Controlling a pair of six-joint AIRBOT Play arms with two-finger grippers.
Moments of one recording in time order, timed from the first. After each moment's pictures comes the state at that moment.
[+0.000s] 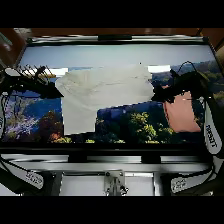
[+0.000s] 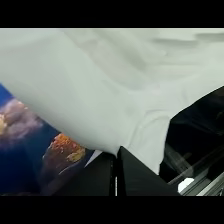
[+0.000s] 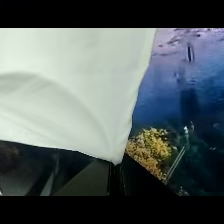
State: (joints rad) left arm 0.24 -1.81 1.63 0.81 -1.46 -1.20; right arm -0.11 -1.67 1.40 2.13 -1.19 -1.64
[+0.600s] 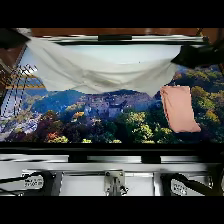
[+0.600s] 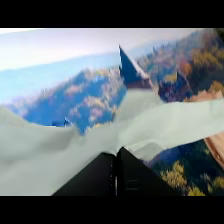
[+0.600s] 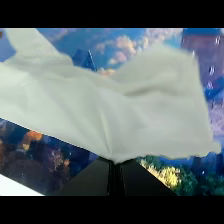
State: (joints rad) left arm 0.26 -1.40 2.06 0.68 -1.37 -1.22; right arm -0.12 -1.30 1.85 2.14 -1.42 -1.69
